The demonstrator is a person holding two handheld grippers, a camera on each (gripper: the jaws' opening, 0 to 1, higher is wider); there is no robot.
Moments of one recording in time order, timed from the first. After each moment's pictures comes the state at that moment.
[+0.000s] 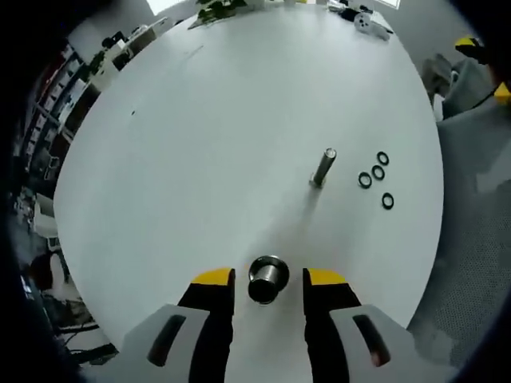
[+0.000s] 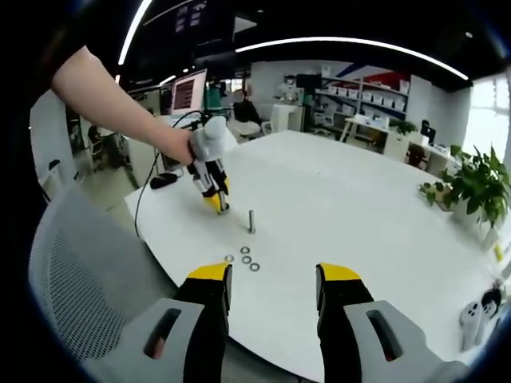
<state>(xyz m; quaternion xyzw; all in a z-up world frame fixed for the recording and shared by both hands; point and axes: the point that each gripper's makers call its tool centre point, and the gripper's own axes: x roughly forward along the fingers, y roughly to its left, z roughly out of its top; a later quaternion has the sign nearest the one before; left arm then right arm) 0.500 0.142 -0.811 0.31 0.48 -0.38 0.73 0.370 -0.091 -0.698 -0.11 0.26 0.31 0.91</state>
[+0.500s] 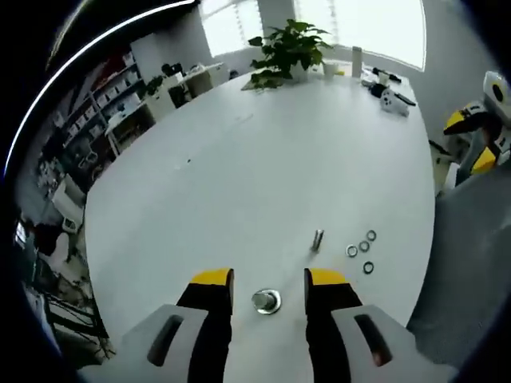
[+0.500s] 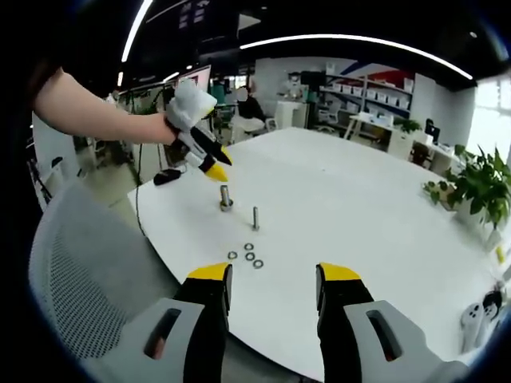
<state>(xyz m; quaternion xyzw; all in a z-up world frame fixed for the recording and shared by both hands) 0.491 0.126 -0.729 0.21 0.33 -0.33 0.86 0.369 -0.090 -0.702 -0.12 0.26 0.32 0.90</state>
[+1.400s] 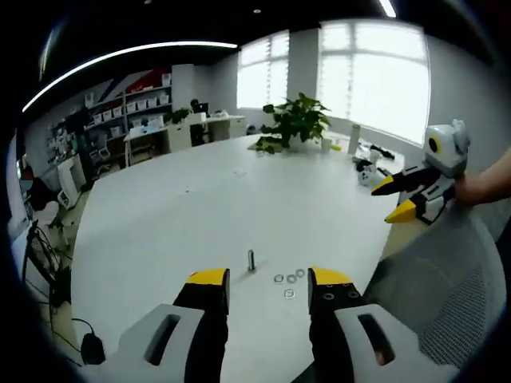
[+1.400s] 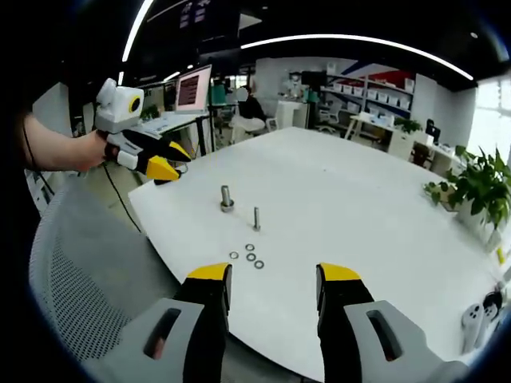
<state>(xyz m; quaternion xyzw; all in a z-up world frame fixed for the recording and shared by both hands) 0.386 0.119 -0.685 0.05 0.25 -0.32 0.91 0.368 -0.087 -0.702 -0.11 0.26 0.32 0.90</state>
